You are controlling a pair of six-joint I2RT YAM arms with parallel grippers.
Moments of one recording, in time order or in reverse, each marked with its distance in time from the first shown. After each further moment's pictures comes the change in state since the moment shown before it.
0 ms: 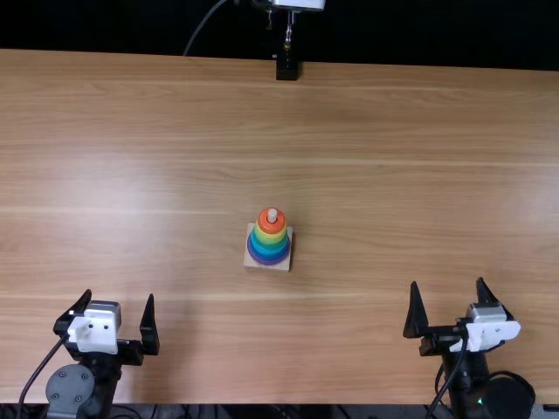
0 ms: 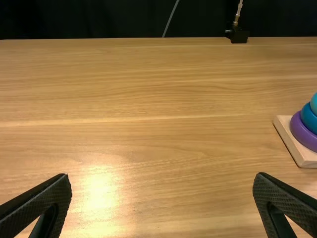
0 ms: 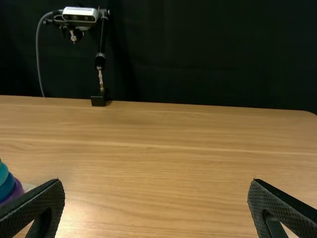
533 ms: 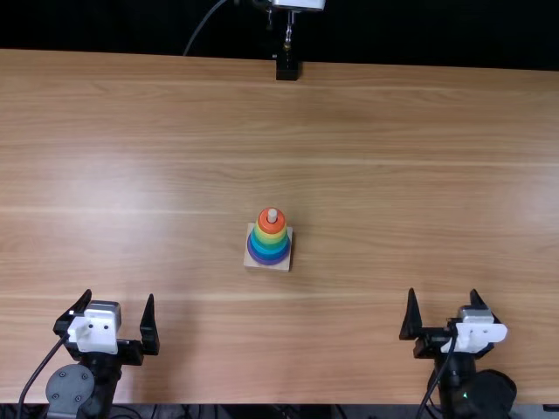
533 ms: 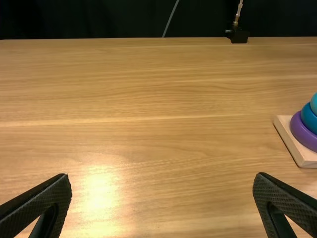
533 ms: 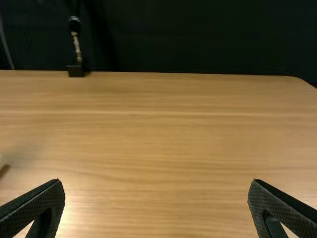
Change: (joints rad) left arm 0.000 0.000 0.000 0.000 0.000 0.000; right arm 0.000 -0.100 -0.142 -0.038 0.091 -0.001
